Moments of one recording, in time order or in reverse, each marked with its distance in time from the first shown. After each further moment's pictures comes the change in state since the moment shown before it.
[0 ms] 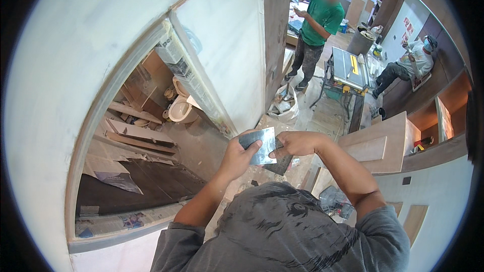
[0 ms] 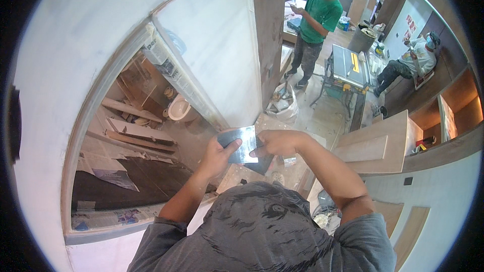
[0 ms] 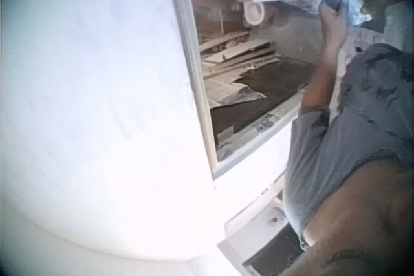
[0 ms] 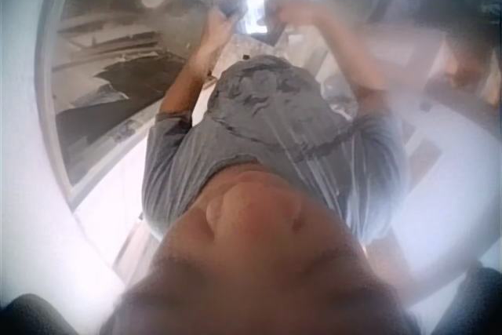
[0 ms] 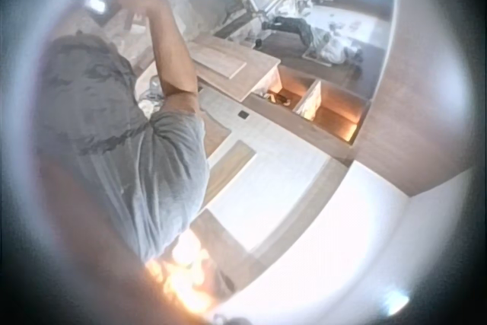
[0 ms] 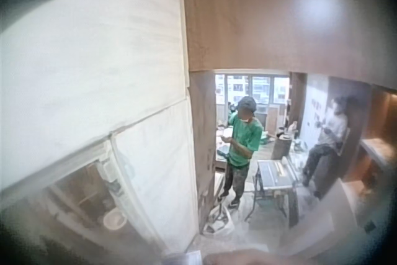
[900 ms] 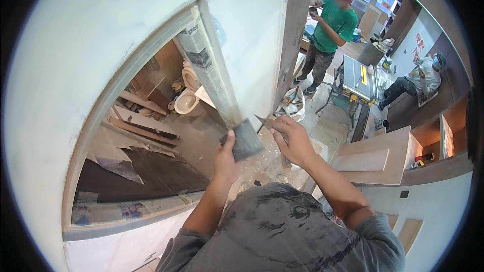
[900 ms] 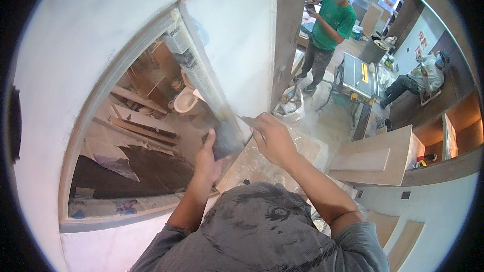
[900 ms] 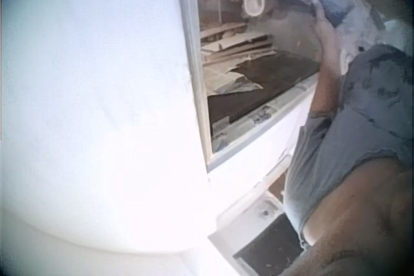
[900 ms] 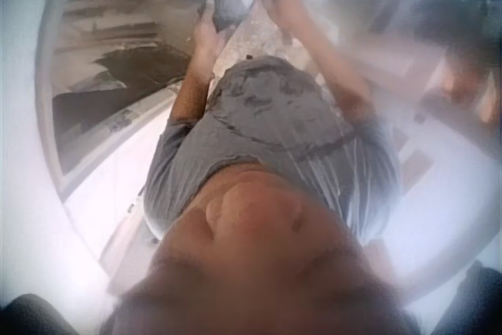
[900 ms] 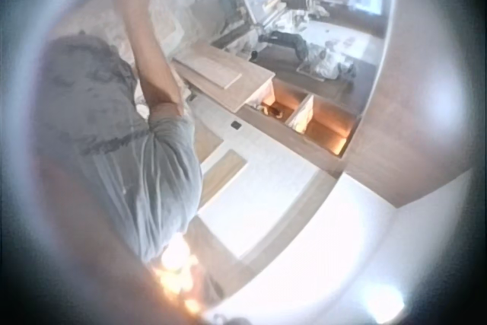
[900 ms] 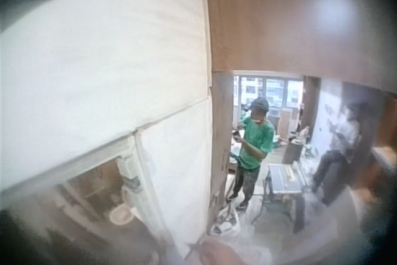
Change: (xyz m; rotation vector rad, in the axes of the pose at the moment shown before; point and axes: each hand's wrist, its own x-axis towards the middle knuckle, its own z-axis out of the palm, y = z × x) left_hand -0.026 -0.014 -0.043 -0.570 0.398 -0.102; right_hand 0.039 -0.028 0.055 -0.283 0.962 -0.518
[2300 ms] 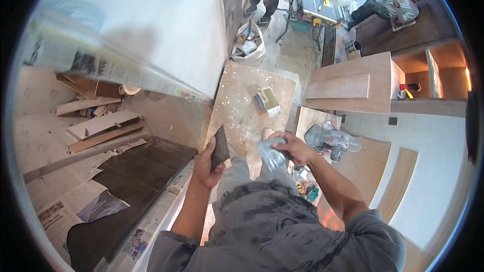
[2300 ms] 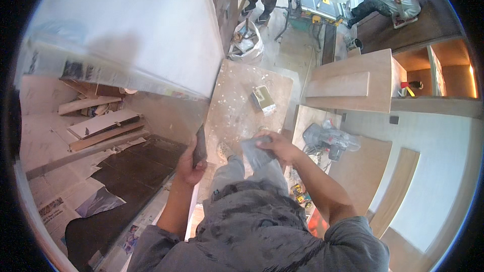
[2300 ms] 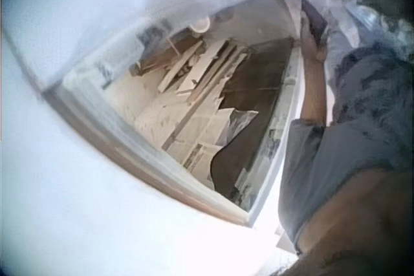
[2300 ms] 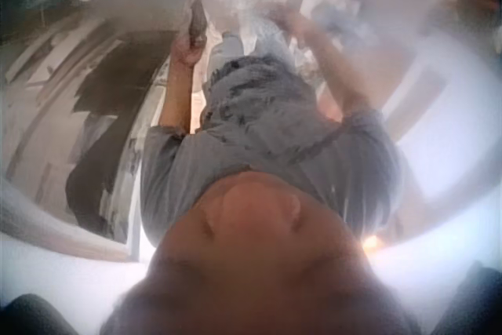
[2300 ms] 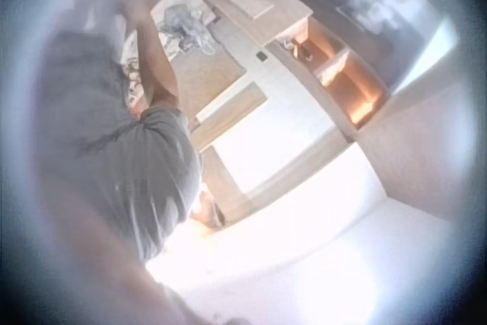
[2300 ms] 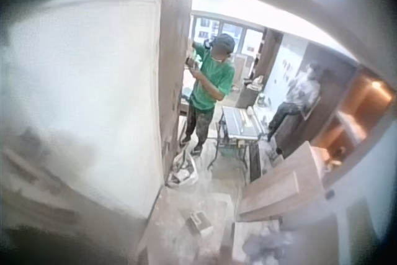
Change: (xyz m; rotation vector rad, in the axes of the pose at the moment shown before) left_hand 0.087 -0.099 -0.104 -0.098 -0.134 -0.713; right_hand -0.179 0.175 0.096 0.965 -0.268 1.152
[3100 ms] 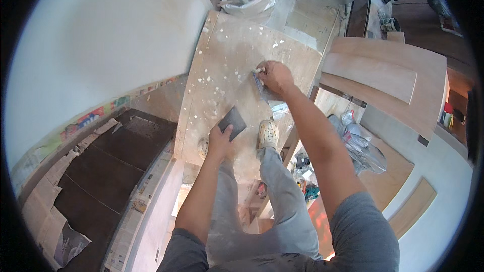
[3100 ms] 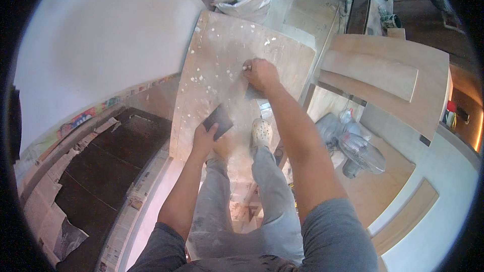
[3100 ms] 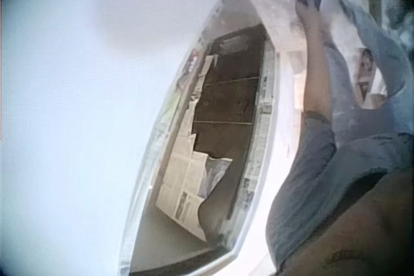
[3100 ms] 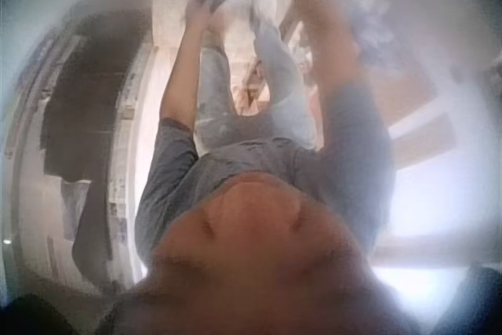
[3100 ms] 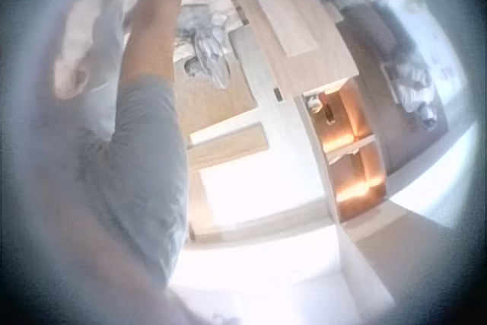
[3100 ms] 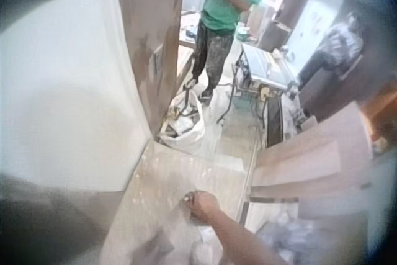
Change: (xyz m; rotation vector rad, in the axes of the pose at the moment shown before) left_hand 0.443 -0.202 -0.224 0.793 0.472 0.041; right_hand 0.484 0.188 -0.244 -1.041 0.396 -0.131
